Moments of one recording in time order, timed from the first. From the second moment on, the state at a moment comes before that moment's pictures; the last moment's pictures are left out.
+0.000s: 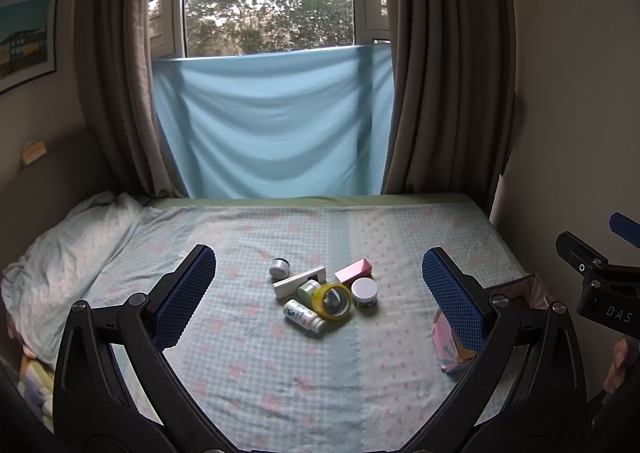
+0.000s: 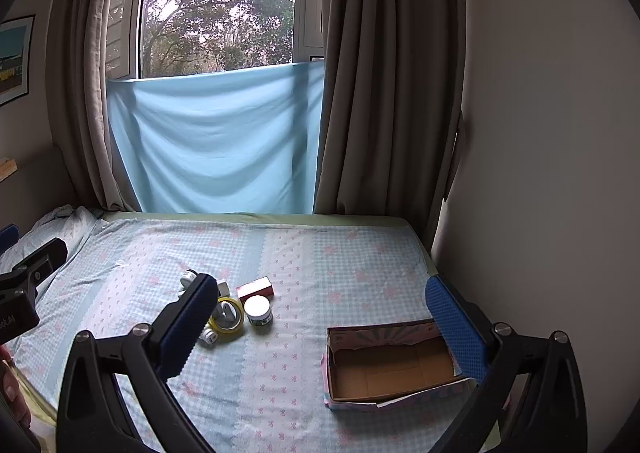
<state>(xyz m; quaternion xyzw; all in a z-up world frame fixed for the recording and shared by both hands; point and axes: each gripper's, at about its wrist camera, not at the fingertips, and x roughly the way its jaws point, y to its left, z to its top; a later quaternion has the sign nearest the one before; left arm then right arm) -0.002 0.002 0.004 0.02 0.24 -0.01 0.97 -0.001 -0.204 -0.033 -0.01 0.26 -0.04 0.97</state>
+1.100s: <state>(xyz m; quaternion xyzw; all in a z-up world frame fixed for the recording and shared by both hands) 0.003 0.007 0.006 0.01 0.25 -0.02 0.97 0.001 -0.202 -0.033 -0.02 0.24 -0.03 0.97</state>
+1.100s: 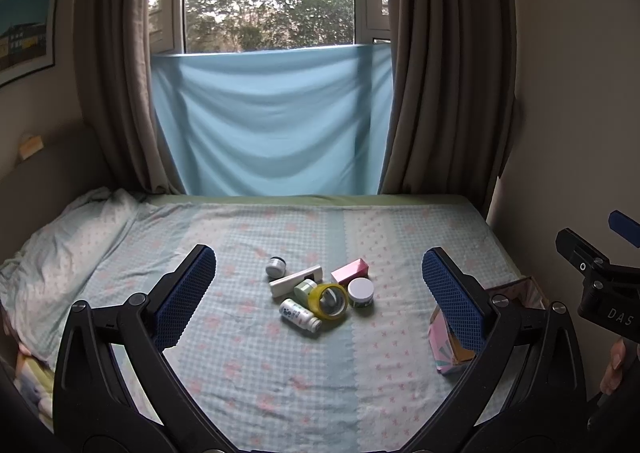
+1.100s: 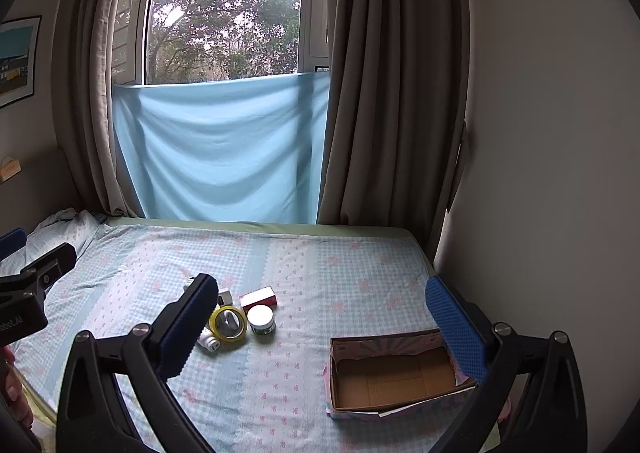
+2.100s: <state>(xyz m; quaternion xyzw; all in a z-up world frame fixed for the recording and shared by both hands) 0.005 0.017 0.006 0.00 0.24 -0.02 0.97 0.001 -0.196 -0.033 -0.02 0.23 -0.02 0.97</state>
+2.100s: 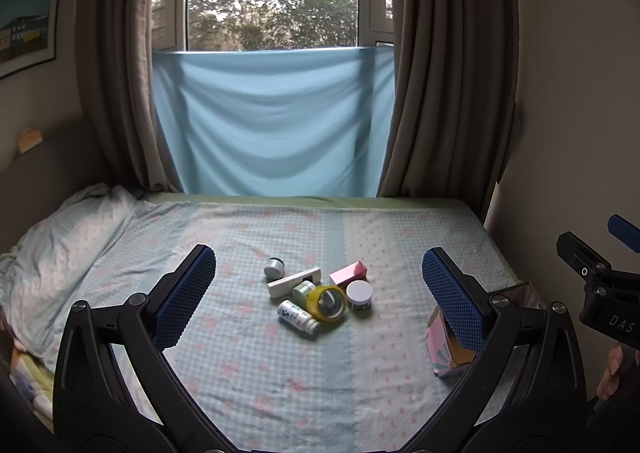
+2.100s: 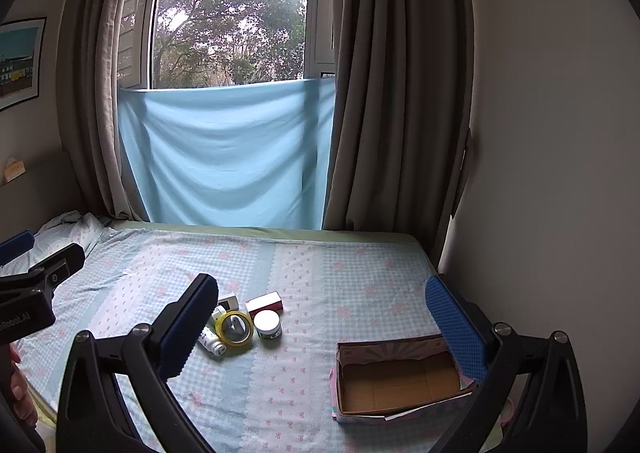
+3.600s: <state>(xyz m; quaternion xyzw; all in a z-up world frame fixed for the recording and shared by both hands) 0.211 0.091 -0.152 -0.06 0.44 0.04 0.90 0.180 -0.151 -0.212 0.08 0.42 0.18 0.89</state>
